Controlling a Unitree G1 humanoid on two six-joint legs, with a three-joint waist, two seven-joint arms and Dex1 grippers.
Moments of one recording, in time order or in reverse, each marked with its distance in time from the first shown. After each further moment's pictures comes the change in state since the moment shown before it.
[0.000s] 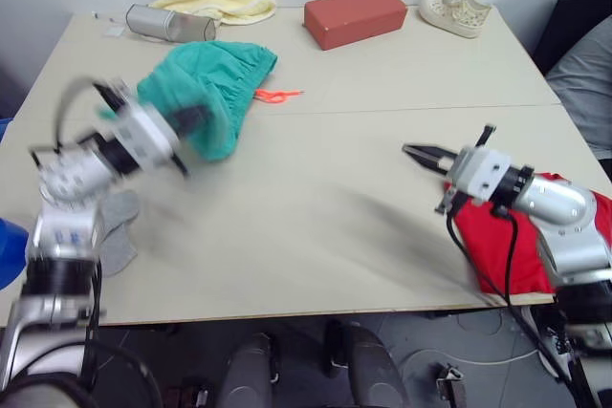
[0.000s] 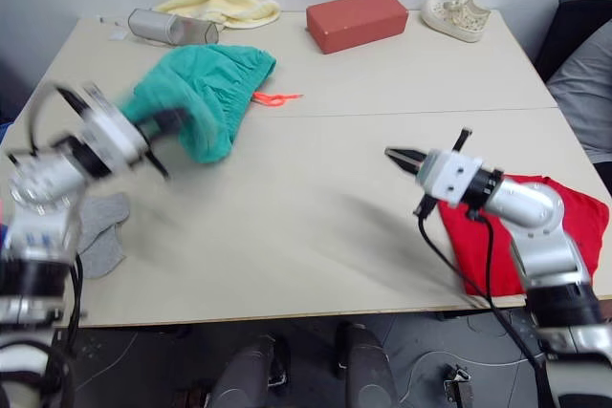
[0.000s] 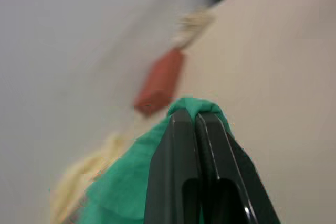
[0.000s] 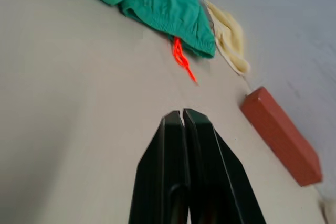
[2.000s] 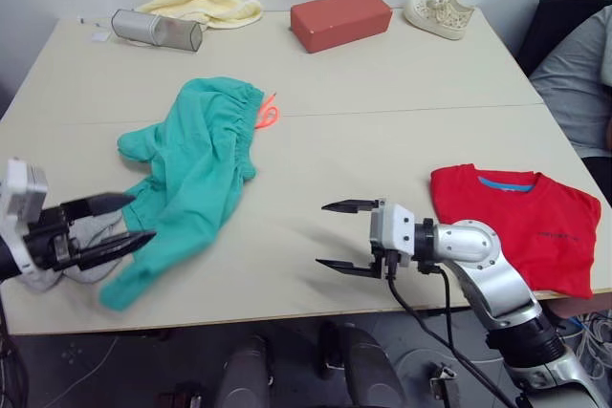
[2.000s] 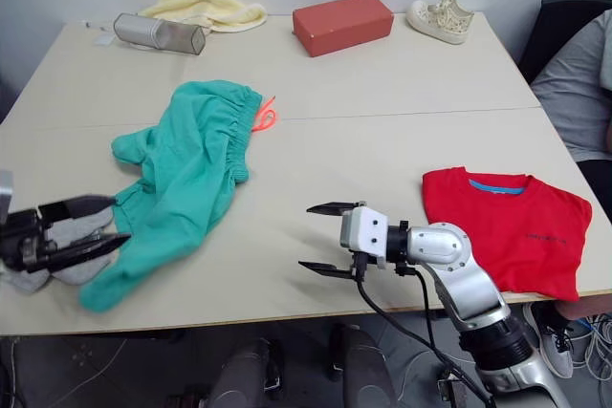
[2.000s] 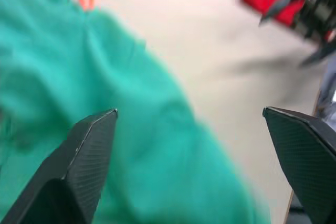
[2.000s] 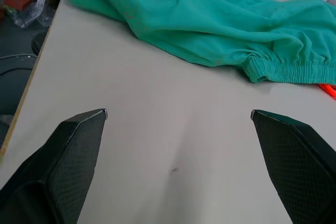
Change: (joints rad) left arm 0.326 0.201 0.568 -0.294 -0.606 1.162 -0.348; right arm 0.071 0.248 0.178 -0.234 0.051 0.323 0.227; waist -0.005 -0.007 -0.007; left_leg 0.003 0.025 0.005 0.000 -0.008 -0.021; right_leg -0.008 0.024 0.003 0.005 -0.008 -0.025
